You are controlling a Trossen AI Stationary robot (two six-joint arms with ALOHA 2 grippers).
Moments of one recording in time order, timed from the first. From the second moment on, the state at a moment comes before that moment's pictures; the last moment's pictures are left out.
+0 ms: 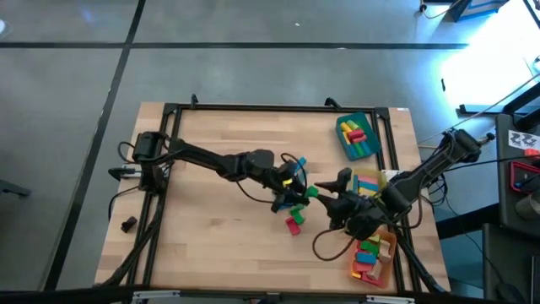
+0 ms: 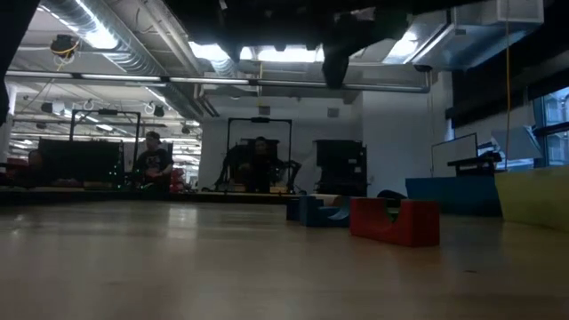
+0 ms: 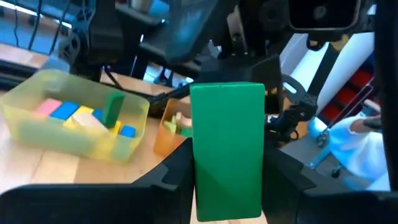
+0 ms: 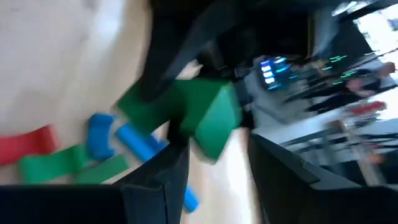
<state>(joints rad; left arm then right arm) -0.02 1.88 1.19 0.57 0.36 -0.38 0.65 1.30 1.04 -0.57 0.96 -0.10</state>
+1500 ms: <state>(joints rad) -0.08 1.88 1.19 0.66 0.35 -0.32 0.65 1.31 1.04 -0.35 0.89 -0.27</state>
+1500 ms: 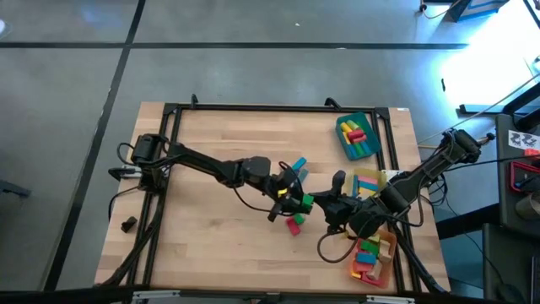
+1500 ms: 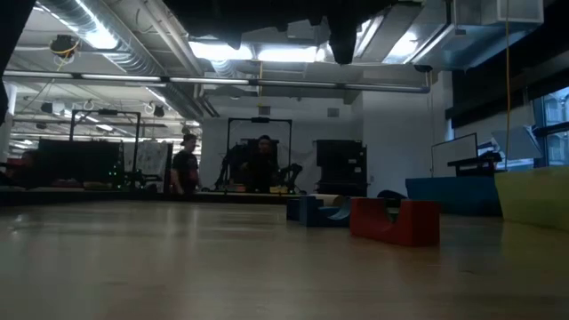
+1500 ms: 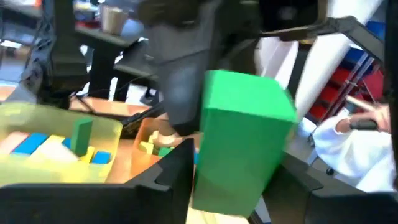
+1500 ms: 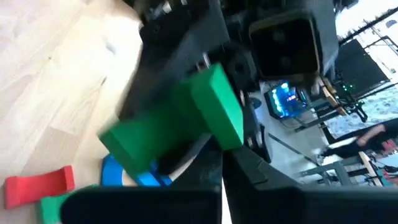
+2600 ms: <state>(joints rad) -0.06 1.81 1.19 0.27 0.39 -0.26 0.65 1.31 1.04 -0.51 0.76 -0.13</state>
